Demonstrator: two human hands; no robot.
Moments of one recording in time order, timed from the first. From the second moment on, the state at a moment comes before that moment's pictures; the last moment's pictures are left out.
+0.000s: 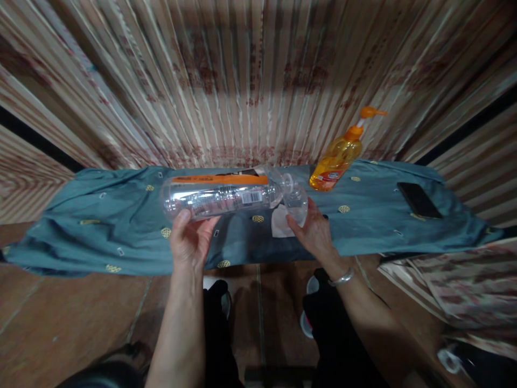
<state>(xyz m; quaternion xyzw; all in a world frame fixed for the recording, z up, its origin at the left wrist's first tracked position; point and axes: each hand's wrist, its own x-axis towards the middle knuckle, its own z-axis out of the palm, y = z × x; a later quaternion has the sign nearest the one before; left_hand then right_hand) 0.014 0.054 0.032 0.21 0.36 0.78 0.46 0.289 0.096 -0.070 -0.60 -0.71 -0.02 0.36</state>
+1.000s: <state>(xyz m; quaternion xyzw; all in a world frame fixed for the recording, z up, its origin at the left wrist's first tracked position) 0.016 0.055 0.034 0.20 0.36 0.79 0.46 0.289 0.096 -0.068 -0.60 -0.71 -0.02 0.37</state>
